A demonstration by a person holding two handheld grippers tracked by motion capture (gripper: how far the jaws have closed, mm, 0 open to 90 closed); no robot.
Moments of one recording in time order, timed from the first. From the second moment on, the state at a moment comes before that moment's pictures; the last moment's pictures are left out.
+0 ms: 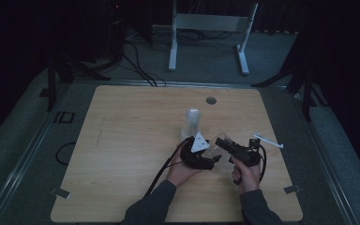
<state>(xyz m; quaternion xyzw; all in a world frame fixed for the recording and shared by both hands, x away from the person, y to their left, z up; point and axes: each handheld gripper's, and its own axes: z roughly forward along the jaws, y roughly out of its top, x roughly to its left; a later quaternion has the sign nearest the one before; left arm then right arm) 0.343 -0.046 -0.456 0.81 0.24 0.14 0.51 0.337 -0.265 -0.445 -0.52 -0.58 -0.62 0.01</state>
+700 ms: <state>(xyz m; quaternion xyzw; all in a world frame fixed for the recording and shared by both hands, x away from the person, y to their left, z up) 0.347 -0.038 -0.454 0.82 0.24 0.15 0.50 0.331 -0.266 -0.445 -0.49 -0.63 -0.60 0.00</state>
